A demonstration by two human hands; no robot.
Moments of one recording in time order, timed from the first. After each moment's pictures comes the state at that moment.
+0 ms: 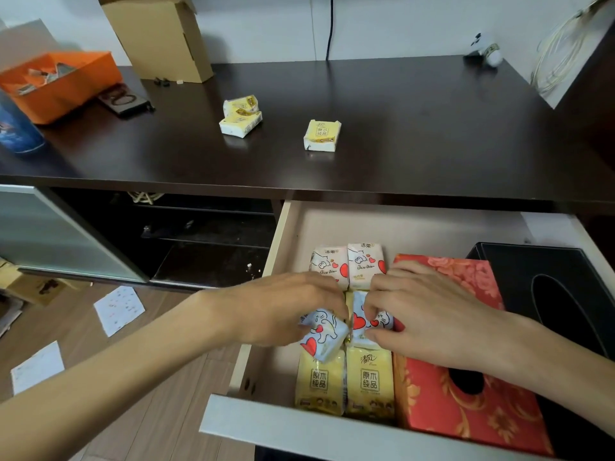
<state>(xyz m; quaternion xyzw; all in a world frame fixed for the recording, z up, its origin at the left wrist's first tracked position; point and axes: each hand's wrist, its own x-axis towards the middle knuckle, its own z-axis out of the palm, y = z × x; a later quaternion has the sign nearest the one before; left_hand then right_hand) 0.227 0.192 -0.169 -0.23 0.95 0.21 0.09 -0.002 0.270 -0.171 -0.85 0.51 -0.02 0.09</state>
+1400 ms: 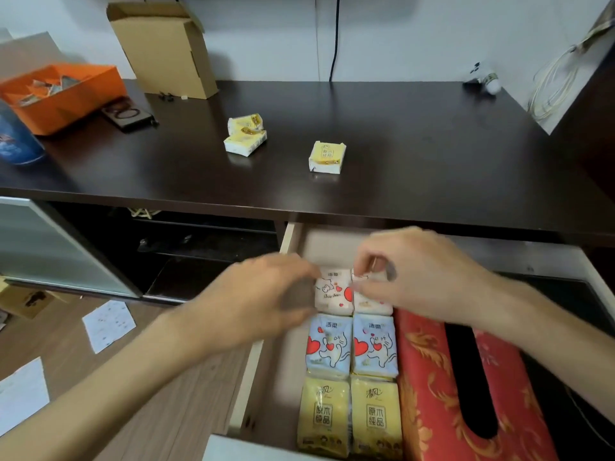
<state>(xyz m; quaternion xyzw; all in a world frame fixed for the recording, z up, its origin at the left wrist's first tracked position) 0.256 0.175 -0.155 -0.36 0.92 0.10 -0.09 0.007 0.216 -0.117 -0.78 0.59 -0.12 0.14</state>
